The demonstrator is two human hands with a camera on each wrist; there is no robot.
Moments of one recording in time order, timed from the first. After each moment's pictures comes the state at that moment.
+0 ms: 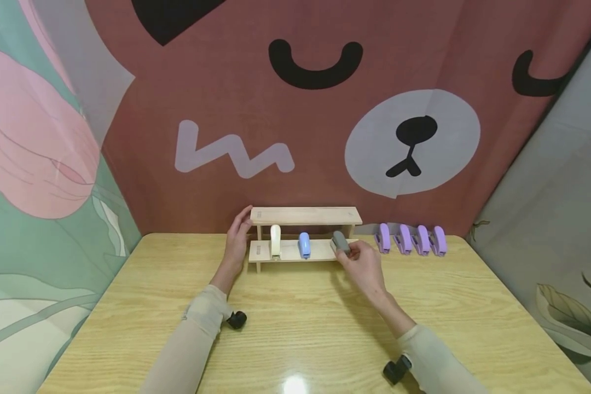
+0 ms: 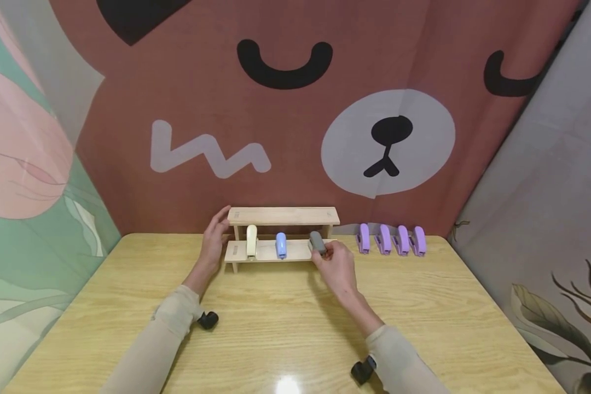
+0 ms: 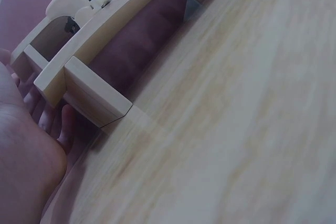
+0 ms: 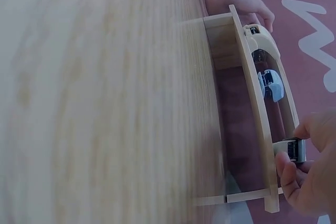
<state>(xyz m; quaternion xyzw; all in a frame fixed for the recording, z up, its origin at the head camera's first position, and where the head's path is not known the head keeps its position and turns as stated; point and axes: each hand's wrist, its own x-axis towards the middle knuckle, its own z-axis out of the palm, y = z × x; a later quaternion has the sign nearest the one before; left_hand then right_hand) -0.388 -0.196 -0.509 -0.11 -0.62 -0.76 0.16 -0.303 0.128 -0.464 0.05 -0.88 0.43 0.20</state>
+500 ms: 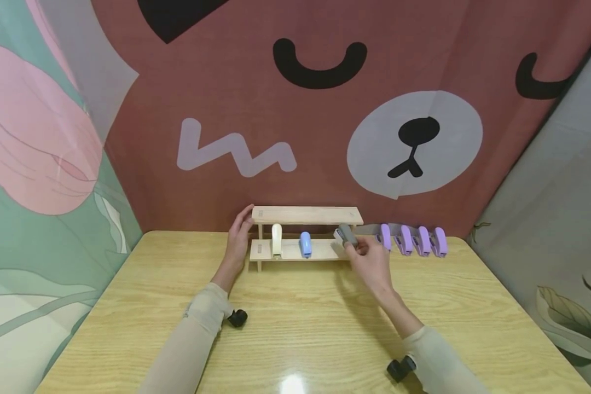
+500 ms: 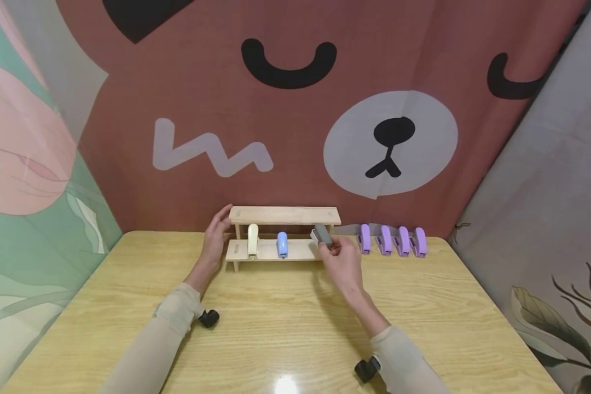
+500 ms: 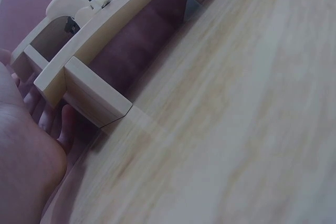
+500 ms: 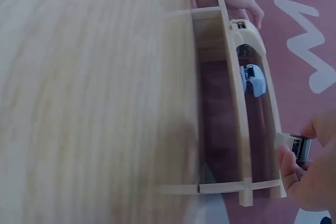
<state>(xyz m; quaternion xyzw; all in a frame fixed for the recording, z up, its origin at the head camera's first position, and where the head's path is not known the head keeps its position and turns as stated) -0.388 -0.196 -0.510 -0.10 -0.64 -0.74 0.17 -0.299 0.132 -0.445 0.03 -0.86 0.46 0.22</state>
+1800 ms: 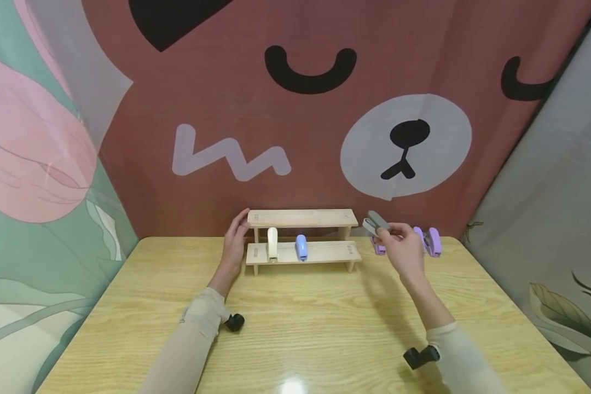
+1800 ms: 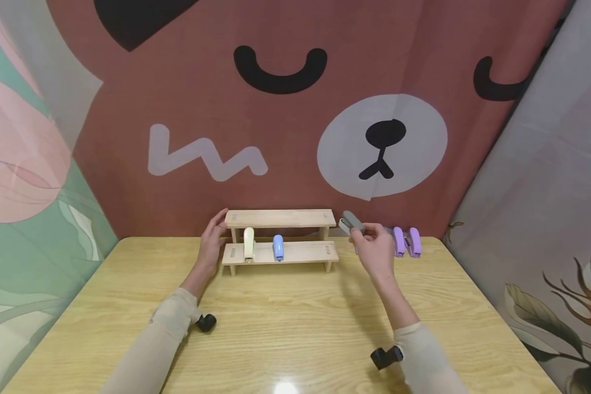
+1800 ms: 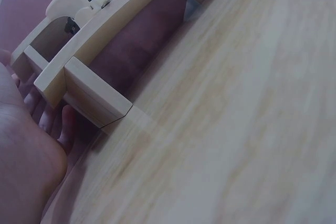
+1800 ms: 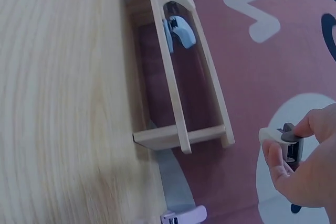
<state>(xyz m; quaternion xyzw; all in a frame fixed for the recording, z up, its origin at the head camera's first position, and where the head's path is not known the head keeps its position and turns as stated) -0.387 -0.194 -0.510 -0.12 -0.62 -0.76 0.16 -0.299 0.195 -0.404 -0.05 -0.79 0.58 0.18</state>
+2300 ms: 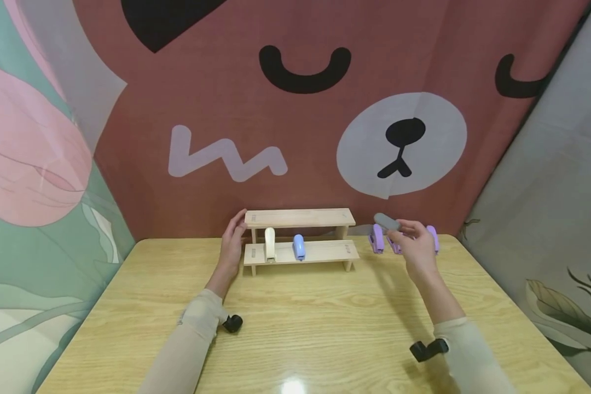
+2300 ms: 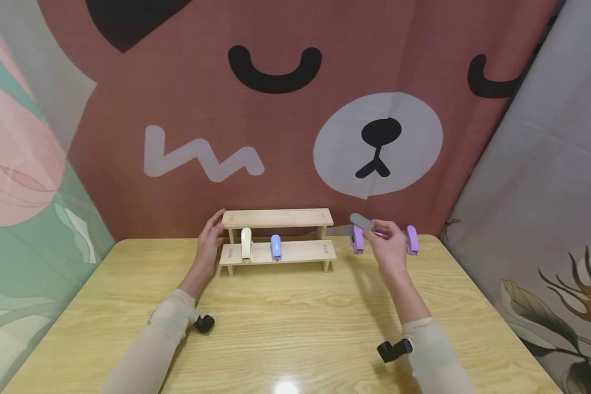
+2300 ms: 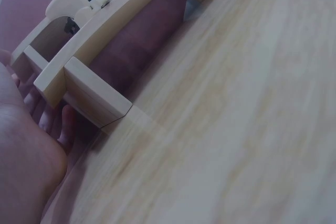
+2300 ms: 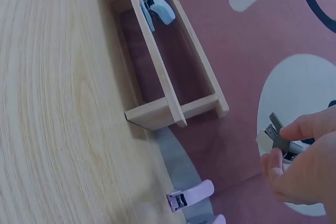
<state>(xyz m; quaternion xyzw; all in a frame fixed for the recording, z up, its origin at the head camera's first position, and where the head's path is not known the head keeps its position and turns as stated) -0.386 -0.196 -0.506 -0.12 -0.61 -0.77 0.15 -0.302 0.228 -0.403 -0.09 -0.74 0.65 0.14</state>
